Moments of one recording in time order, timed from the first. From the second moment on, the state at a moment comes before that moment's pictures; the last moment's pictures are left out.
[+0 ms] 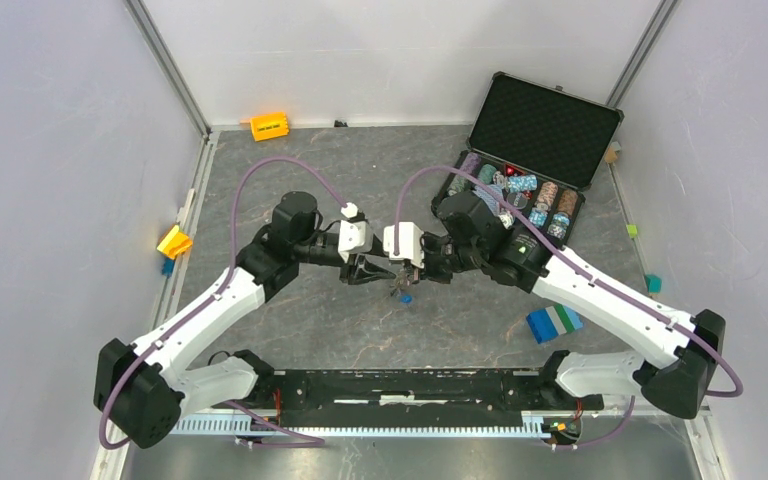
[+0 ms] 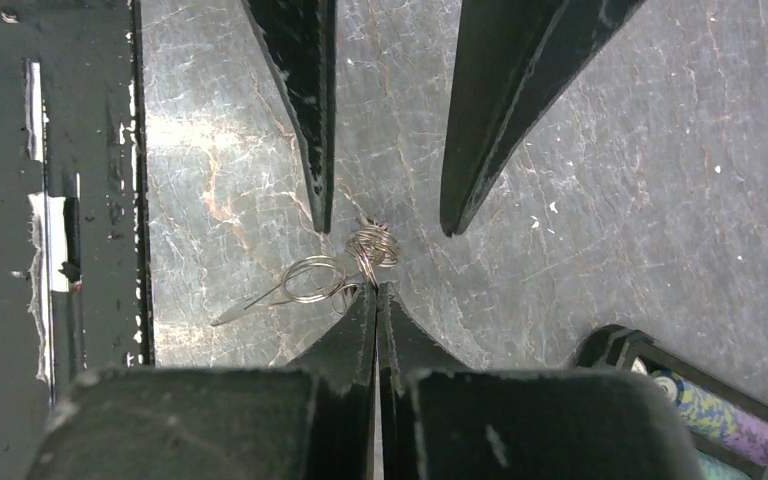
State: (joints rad) left arm -0.58 1.10 0.84 -0.13 0.98 0.48; right arm 0.89 1.23 1.19 -0.65 -0.37 -0.59
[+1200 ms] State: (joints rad) left arm -0.59 1.15 0.70 0.22 1.00 0.19; right arm 0.94 1.28 1.23 -0.67 -0.24 -0.56
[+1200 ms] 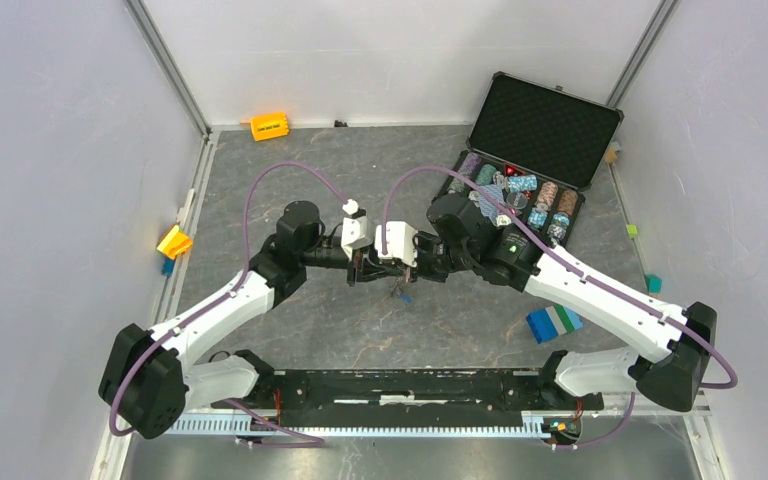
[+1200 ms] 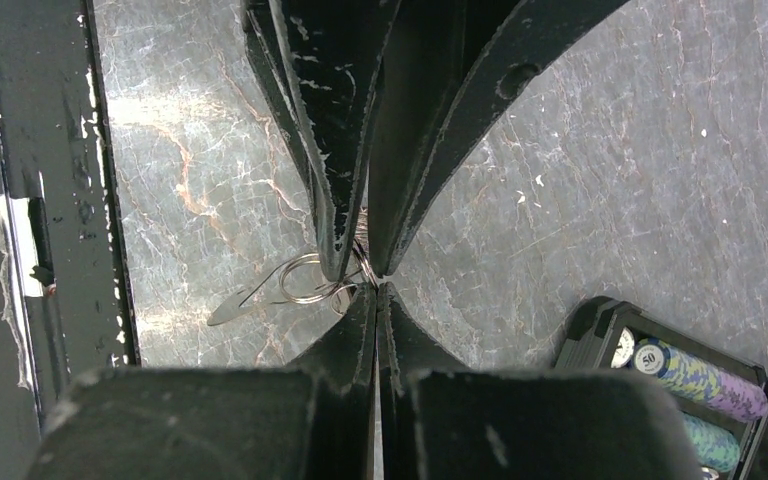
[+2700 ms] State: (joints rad) left arm -0.56 1.09 0.55 0.69 1.12 -0.11; right arm 0.77 1.07 1.03 -0.47 -0.58 -0.55
